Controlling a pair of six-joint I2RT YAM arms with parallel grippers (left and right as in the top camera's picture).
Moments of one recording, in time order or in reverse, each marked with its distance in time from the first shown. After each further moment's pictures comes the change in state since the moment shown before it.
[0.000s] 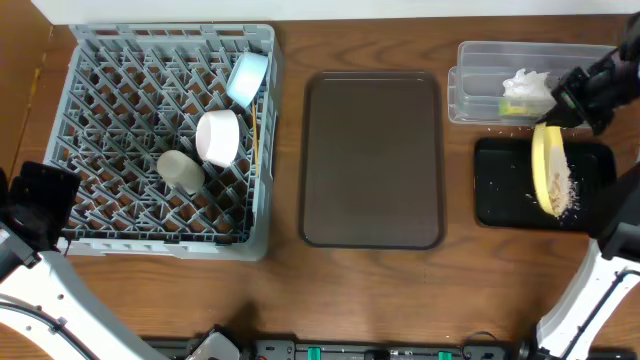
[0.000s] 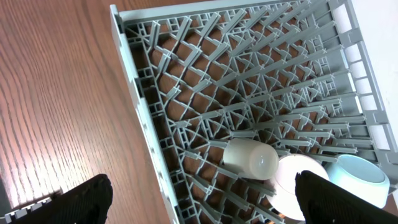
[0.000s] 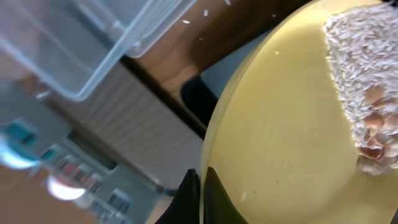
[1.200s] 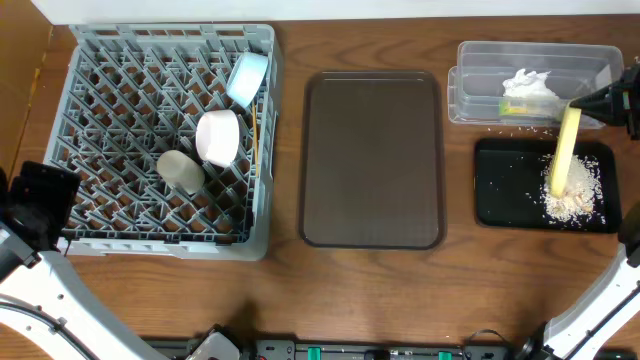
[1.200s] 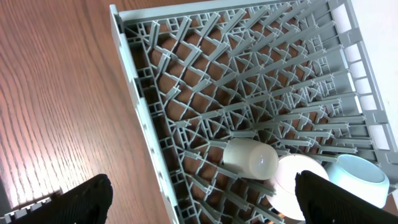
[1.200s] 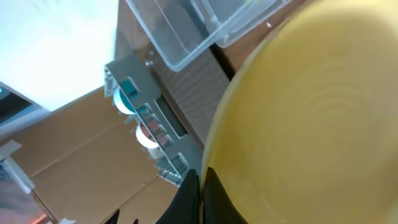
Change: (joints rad) left arm 0.000 0.000 0.000 0.000 0.000 0.000; right arm -0.203 -0.005 0.000 -0.063 -0.392 -0.268
